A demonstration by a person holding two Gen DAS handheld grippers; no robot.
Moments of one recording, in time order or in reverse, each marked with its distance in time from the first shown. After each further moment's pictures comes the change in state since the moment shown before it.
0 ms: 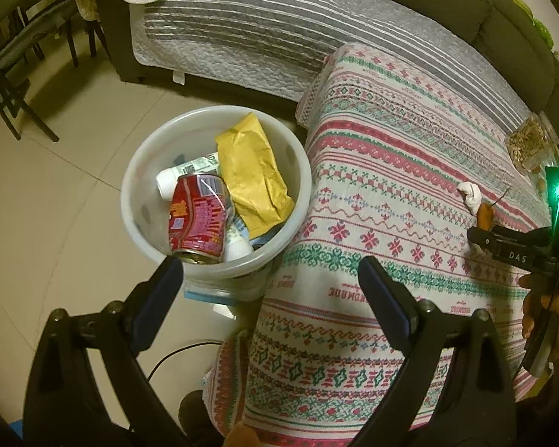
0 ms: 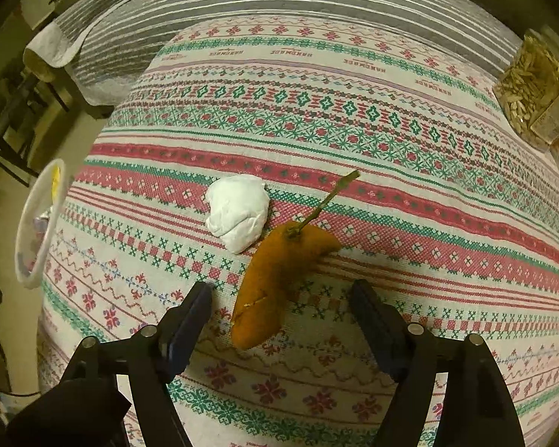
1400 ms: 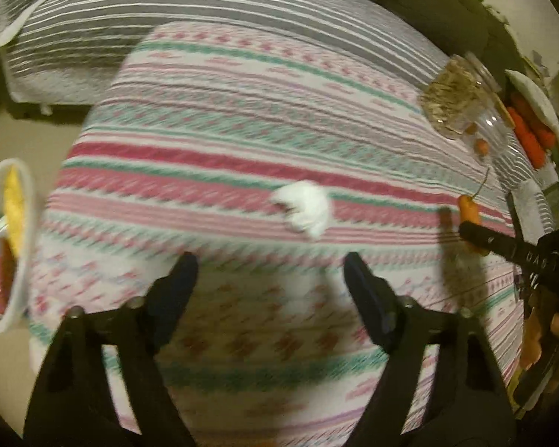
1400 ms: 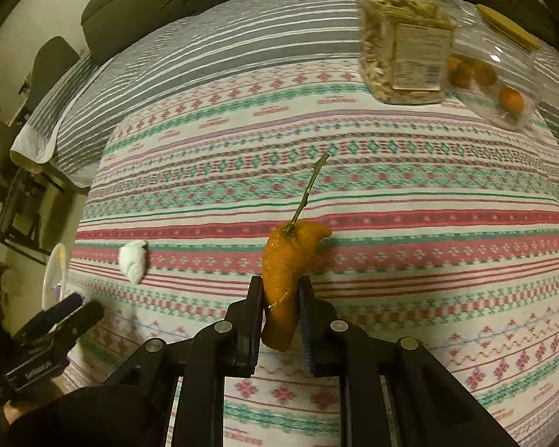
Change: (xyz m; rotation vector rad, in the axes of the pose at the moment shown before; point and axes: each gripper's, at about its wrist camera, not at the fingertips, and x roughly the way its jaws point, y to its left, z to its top) left arm 0.060 -0.198 0.017 0.180 0.023 -0.265; right arm -0.059 -0.156 -0.026 0.272 -0.103 0.103
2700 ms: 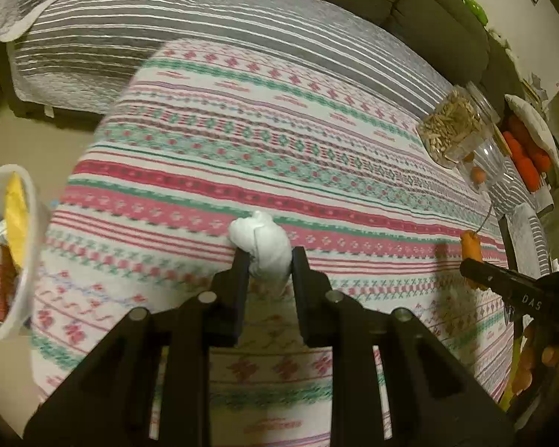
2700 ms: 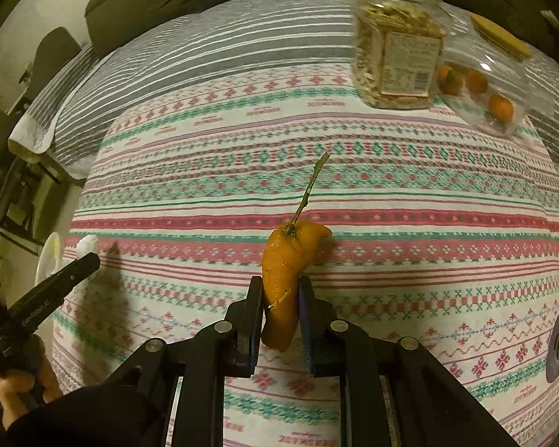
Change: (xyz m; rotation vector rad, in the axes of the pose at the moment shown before) left arm -0.017 0.022 0.008 -0.059 -0.069 -0.010; right arm -0.014 0.010 -0.004 -0.045 -0.008 -0.024
